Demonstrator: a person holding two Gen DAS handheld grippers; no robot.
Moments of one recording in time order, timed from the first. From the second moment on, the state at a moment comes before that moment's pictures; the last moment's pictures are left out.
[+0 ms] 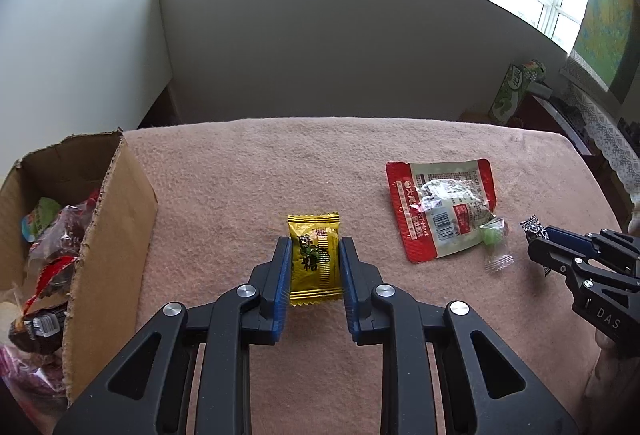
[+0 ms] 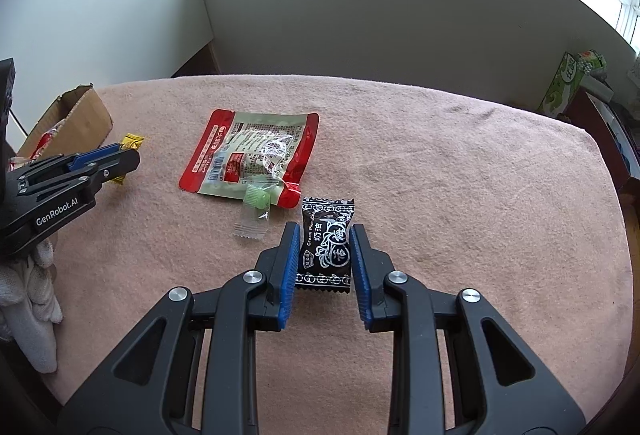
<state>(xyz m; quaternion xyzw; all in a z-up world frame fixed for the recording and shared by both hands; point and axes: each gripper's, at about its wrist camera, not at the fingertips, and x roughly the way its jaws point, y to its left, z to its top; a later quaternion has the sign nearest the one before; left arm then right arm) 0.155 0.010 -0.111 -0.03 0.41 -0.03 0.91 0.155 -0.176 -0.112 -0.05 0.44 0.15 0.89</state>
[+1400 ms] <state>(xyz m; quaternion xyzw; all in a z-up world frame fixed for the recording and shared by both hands) 0.027 0.170 -0.043 -0.09 0.28 0.06 0.95 0.132 0.049 -0.055 0.00 0.37 0.34 0.86</state>
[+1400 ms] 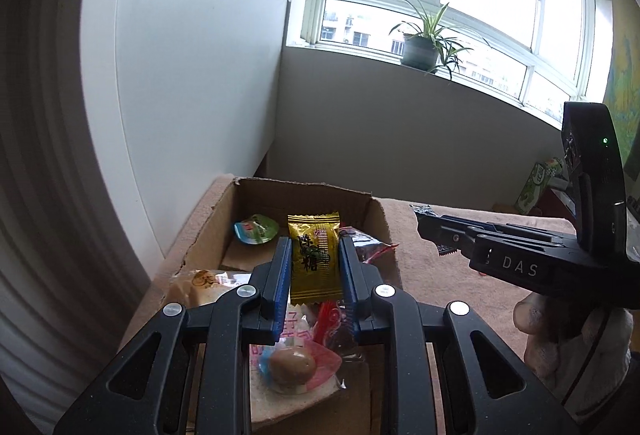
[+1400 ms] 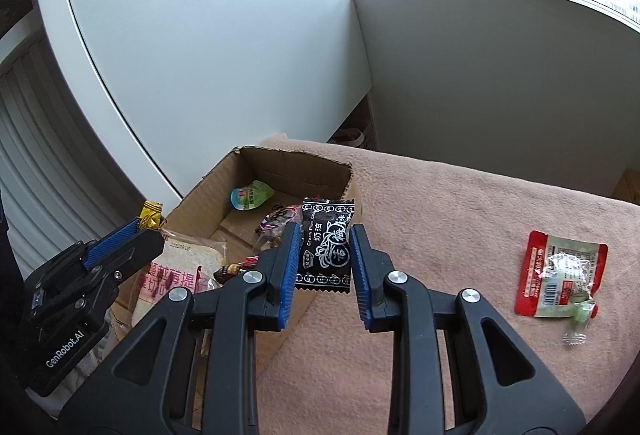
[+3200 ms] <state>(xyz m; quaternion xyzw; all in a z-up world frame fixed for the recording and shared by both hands) 0.049 0.118 -0.036 -0.10 0.29 0.01 0.95 0.161 -0.085 -0.029 0.05 0.34 0.26 0.90</state>
